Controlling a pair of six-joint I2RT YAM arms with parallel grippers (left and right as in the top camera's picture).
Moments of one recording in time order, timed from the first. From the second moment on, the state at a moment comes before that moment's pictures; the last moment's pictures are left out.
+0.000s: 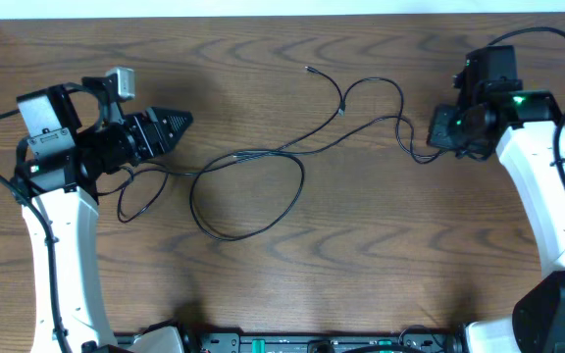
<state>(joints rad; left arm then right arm) 0.31 1.34 1.20 -0.76 0.88 -0.08 0.08 1.62 1.39 -0.98 -0.05 0.31</state>
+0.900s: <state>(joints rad) 0.27 1.34 1.20 -0.90 0.19 -0.09 0.56 1.72 1.39 -0.75 -0.27 0.07</state>
